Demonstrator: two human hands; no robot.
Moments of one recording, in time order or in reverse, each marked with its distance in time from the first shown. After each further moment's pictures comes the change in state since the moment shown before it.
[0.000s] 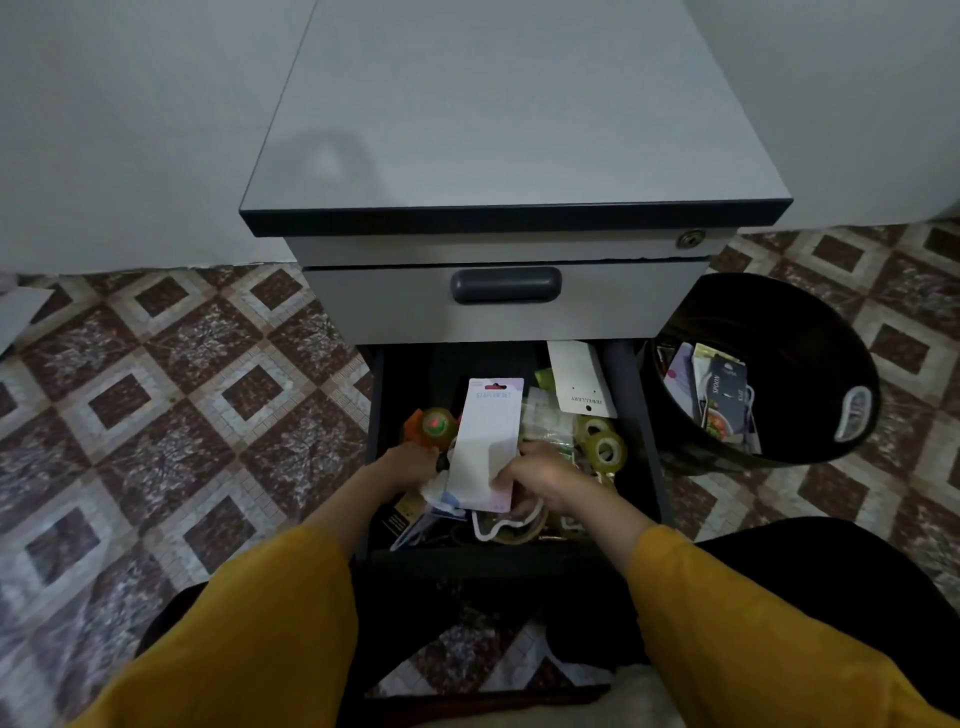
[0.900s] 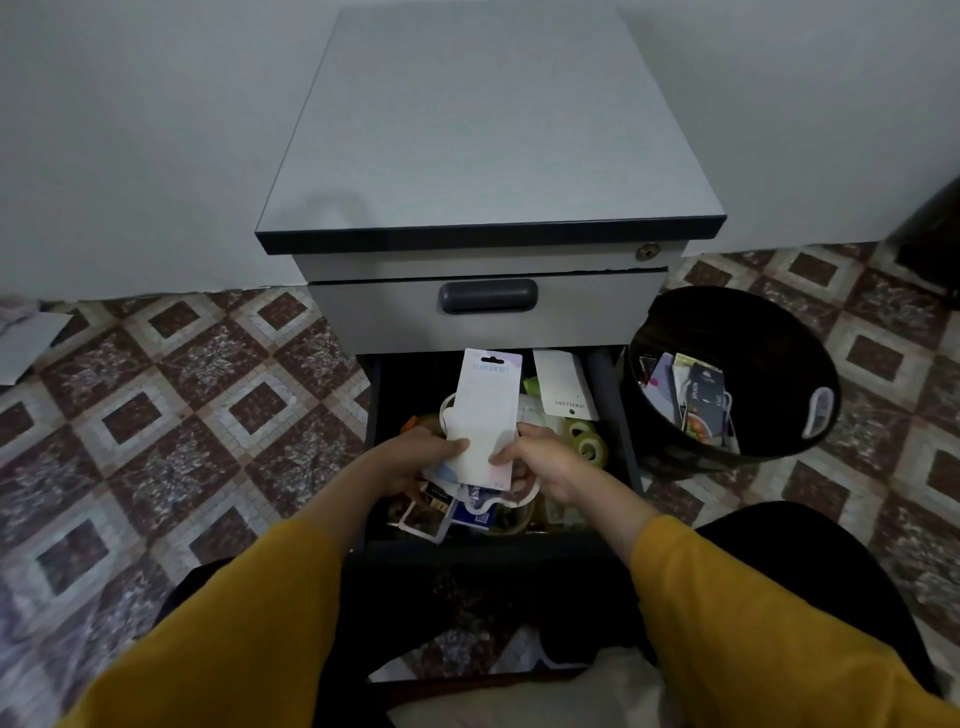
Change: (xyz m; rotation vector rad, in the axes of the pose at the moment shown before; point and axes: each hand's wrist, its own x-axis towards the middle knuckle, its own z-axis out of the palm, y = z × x) left_hand -0.035 0.023 -0.005 -0.549 -0.124 0.048; right_hand -0.030 -0.003 -0.017 0.217 -0.038 -0.177
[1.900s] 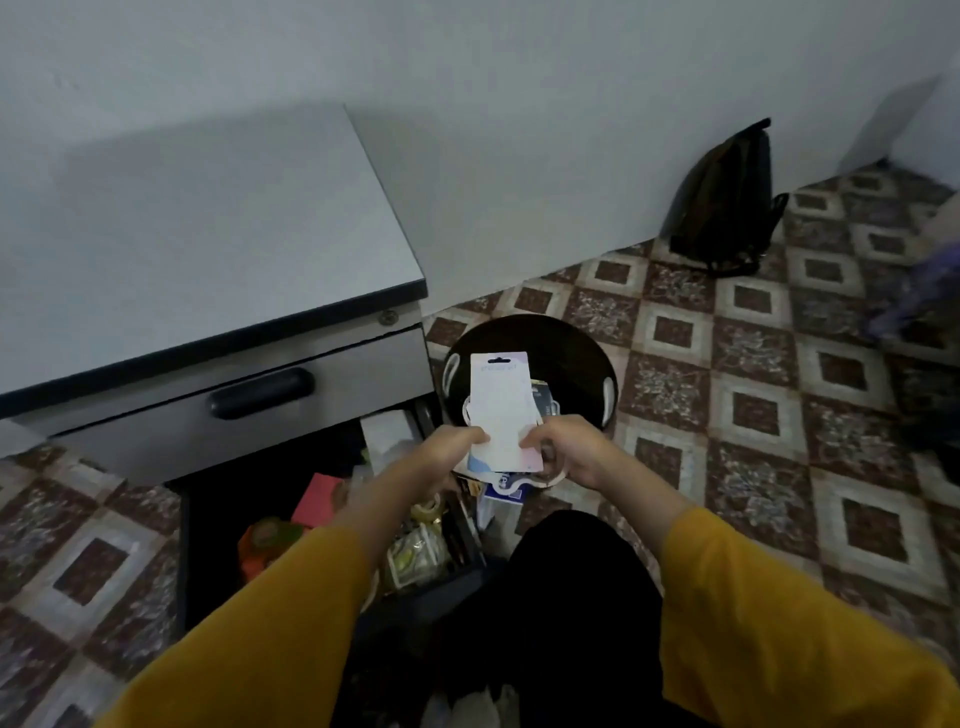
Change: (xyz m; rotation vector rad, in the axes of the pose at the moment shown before) left_hand 0.003 0.145 0.204 0.070 -0.116 0.148; right_hand -0.090 -0.001 -0.211 0.301 0.382 -0.081
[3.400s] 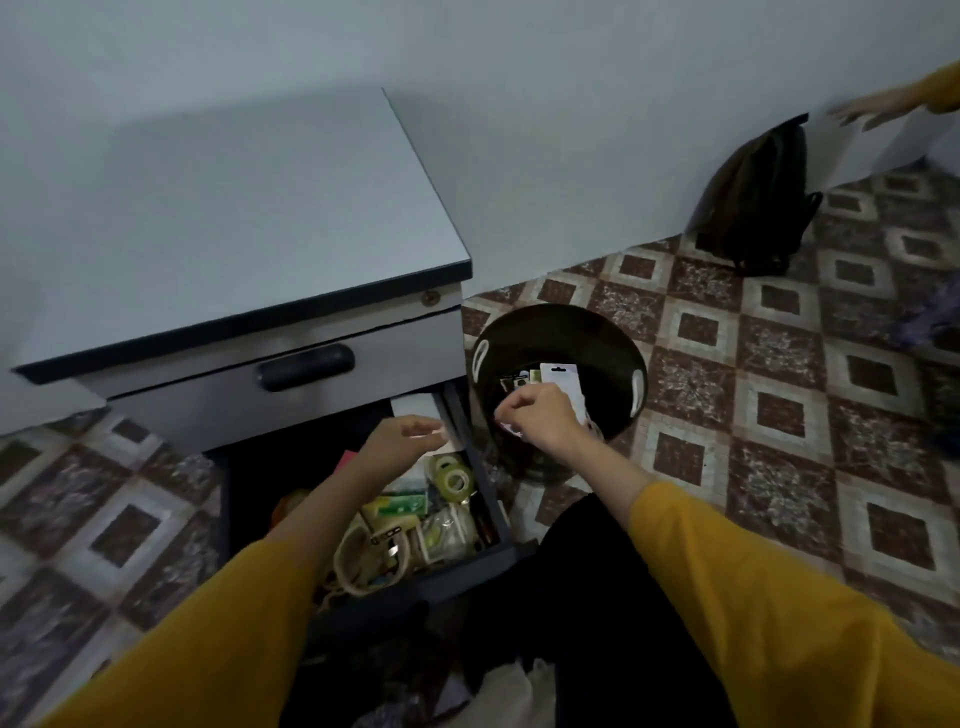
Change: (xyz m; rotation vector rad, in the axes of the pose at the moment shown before) left_hand -0.035 -0.041 -0.077 0.195 0.208 0.274; right_hand 0.001 -0.002 0.059 -0.468 0.073 -0.414
